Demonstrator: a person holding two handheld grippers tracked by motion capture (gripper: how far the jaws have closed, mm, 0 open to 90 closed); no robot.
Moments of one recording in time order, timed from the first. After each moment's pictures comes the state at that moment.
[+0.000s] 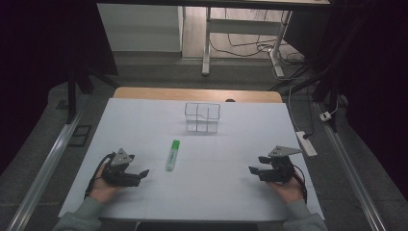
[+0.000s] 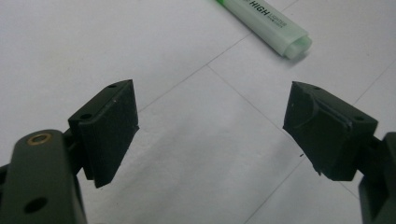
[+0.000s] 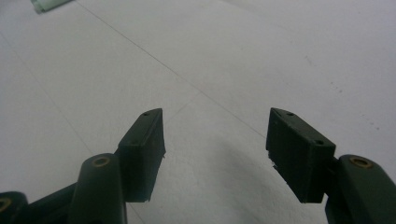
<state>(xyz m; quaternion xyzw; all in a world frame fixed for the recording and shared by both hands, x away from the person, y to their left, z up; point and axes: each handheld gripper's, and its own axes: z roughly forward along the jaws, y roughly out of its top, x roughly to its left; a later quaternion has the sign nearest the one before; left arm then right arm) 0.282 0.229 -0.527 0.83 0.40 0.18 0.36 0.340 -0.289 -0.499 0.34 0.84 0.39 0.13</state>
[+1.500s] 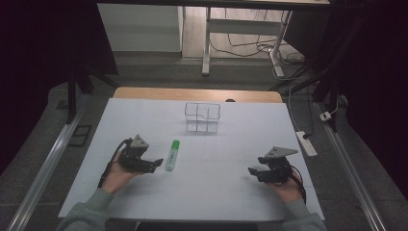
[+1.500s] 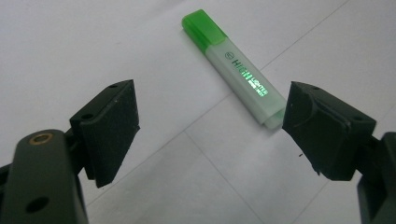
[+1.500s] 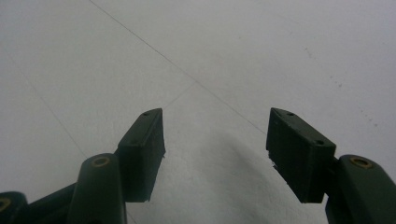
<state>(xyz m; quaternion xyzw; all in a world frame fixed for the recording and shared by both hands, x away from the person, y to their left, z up) 0.321 0.187 -0.501 0.83 0.42 0.14 0.34 0.340 -0.284 -0.503 0.33 0.86 0.36 0.15</state>
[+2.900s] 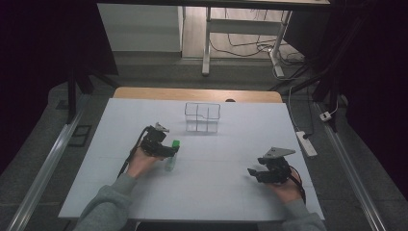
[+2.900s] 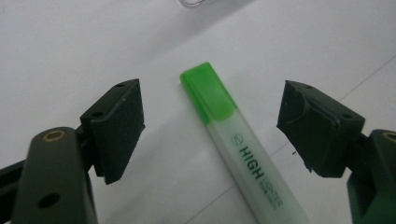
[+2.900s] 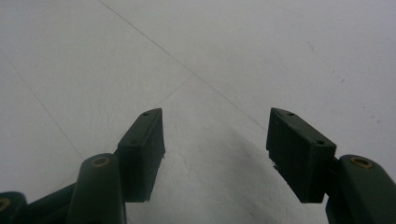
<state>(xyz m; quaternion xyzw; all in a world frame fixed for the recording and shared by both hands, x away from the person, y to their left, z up) 0.382 0.135 -0.506 0.82 0.46 0.12 0.31 0.341 -0.282 -0.506 0.33 0.86 0.35 0.15</state>
